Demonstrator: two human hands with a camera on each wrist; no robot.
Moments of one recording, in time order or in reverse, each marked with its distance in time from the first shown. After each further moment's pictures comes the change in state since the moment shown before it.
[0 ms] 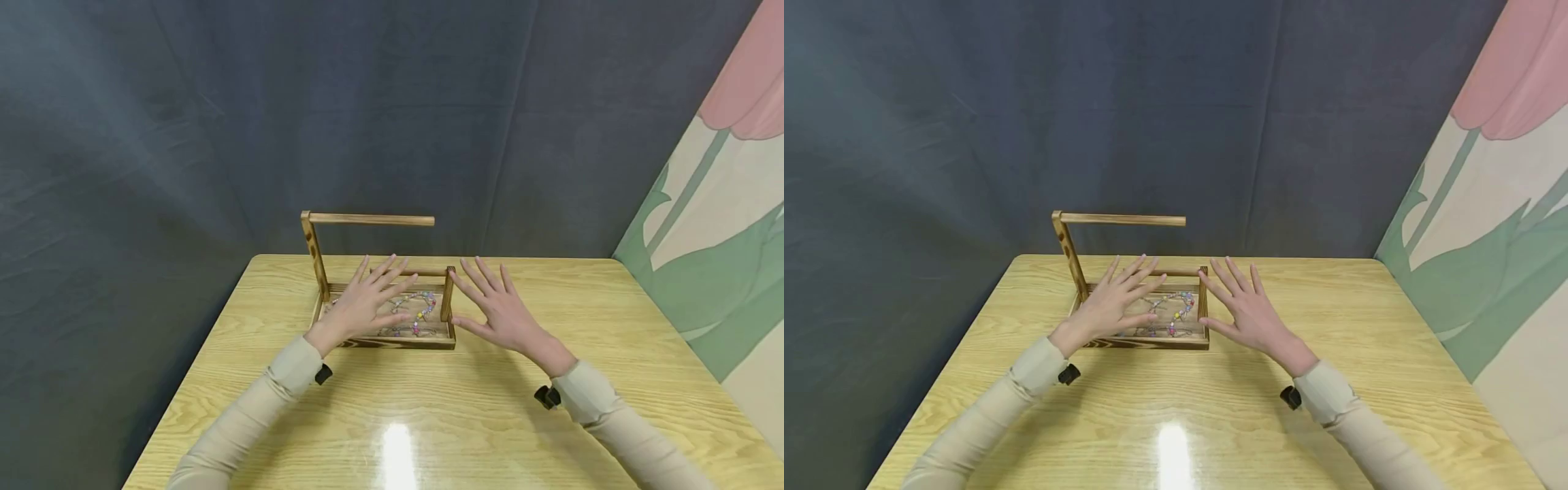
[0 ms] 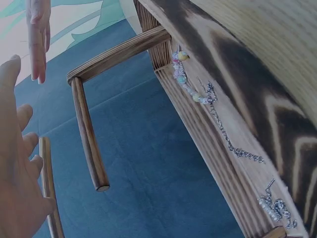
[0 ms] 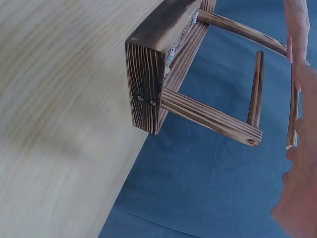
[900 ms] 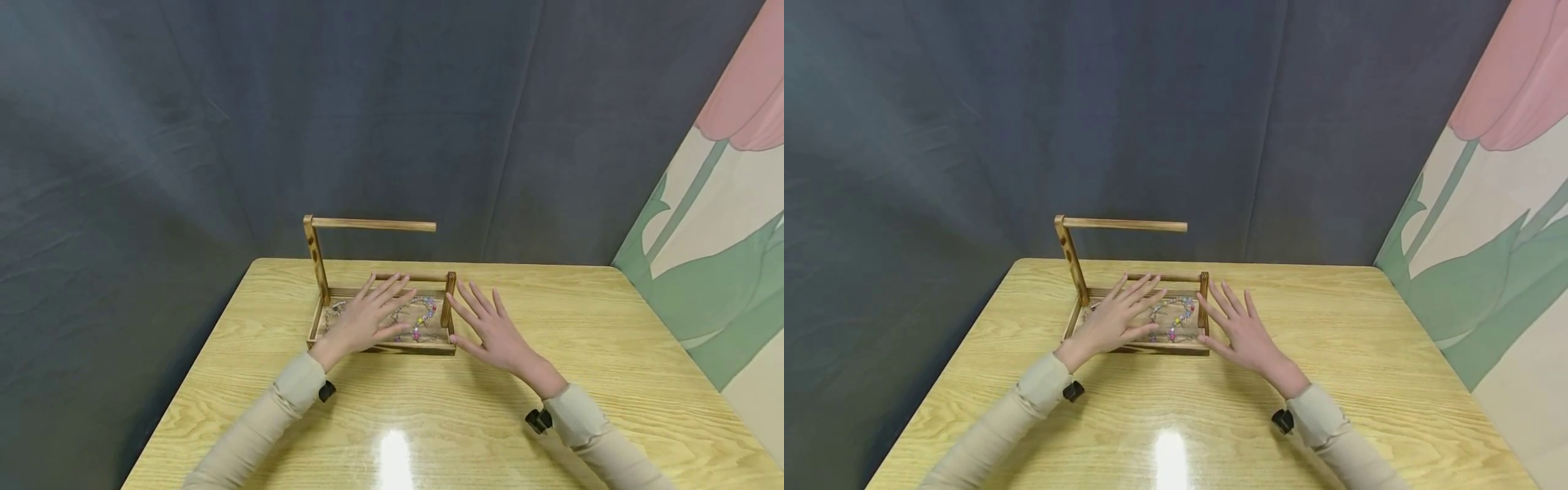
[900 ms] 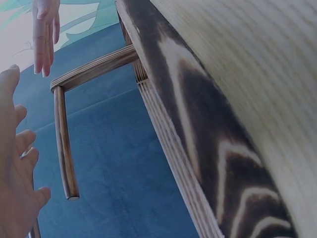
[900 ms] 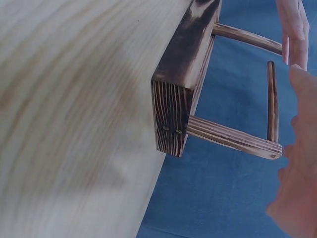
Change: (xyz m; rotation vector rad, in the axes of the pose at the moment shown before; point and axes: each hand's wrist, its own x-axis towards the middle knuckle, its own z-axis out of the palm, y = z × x) left_hand -0.012 0.007 0.021 -0.109 0.004 -0.013; right_hand -0.018 -0.014 0.026 0.121 -0.077 0.061
